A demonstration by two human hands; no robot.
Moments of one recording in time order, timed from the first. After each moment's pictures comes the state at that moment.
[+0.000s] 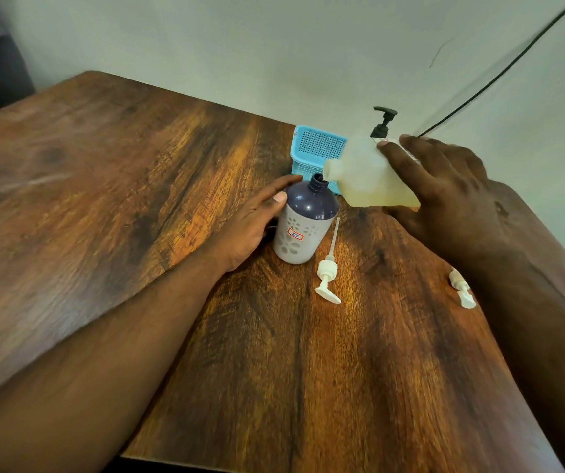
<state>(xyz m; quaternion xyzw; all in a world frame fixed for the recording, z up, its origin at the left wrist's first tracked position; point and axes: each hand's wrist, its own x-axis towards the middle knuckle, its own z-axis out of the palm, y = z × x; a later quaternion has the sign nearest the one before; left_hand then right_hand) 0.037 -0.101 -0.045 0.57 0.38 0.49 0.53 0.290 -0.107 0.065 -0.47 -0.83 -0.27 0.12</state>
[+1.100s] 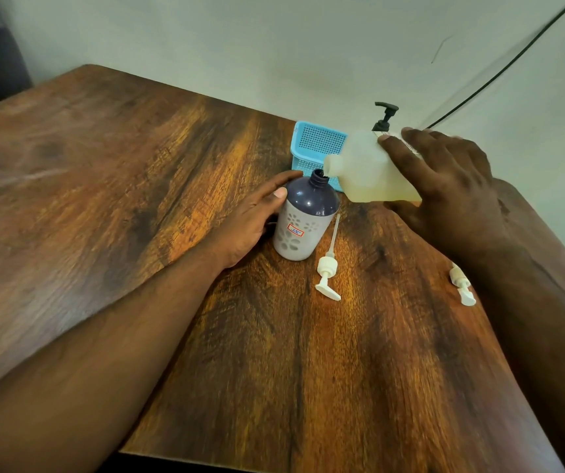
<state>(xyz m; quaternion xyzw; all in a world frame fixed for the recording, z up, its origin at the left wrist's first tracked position) 0.037 -0.103 -0.042 0.57 0.39 0.49 0.54 0.288 -0.109 0.068 -0.47 -0.83 -0.27 0.12</state>
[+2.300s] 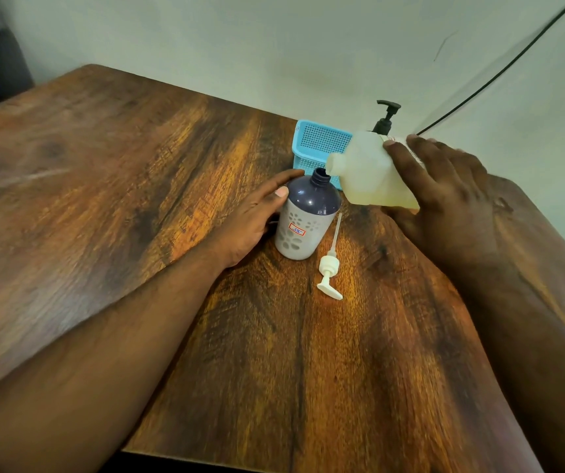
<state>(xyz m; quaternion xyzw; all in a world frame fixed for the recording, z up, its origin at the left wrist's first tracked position) 0.037 -0.102 -0.043 0.57 0.39 0.49 0.53 0.287 -0.115 0.050 -0.50 -0.81 -0.26 0.17</state>
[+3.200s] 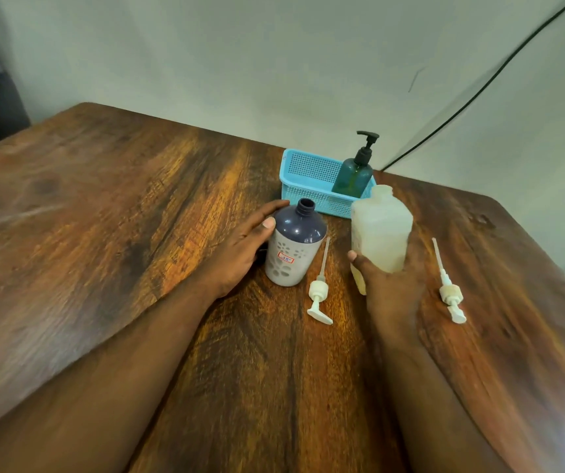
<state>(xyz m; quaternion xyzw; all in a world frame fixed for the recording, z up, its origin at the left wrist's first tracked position) 0.038 -0.107 -0.041 0.58 0.39 0.49 0.53 0.257 -0.131 -0.031 -0.66 -0.51 0.12 0.54</state>
